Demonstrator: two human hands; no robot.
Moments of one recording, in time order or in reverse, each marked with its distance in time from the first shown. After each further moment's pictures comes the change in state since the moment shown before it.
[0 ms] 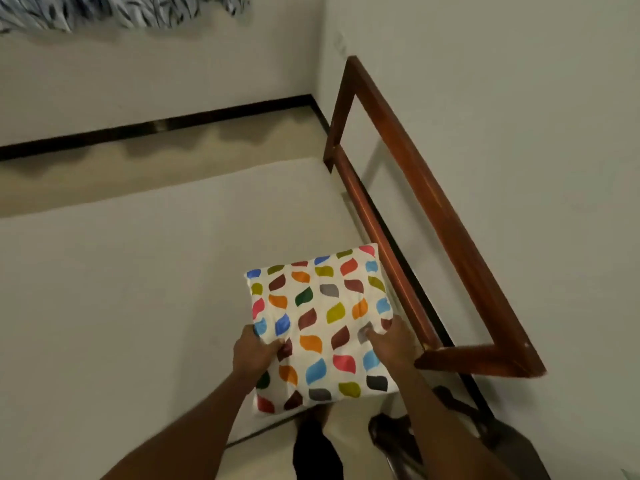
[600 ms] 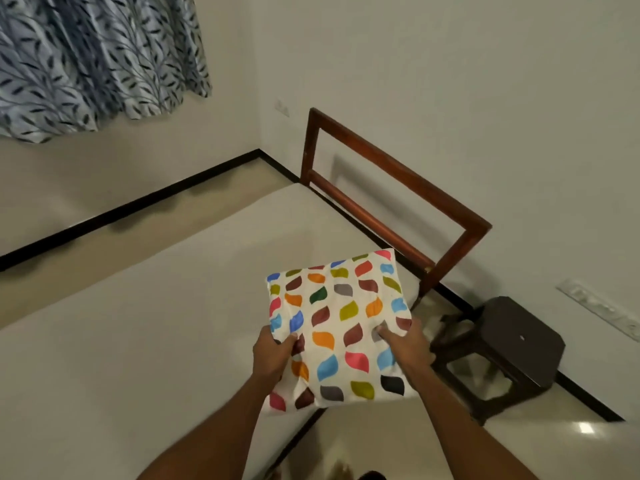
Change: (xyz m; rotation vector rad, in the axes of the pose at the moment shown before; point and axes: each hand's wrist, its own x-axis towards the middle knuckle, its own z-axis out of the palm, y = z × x) left_hand -0.153 -0.157 -0.352 0.031 -0.257 0.396; right_hand -0.489 -0.079 0.151 0.480 0.314 0.164
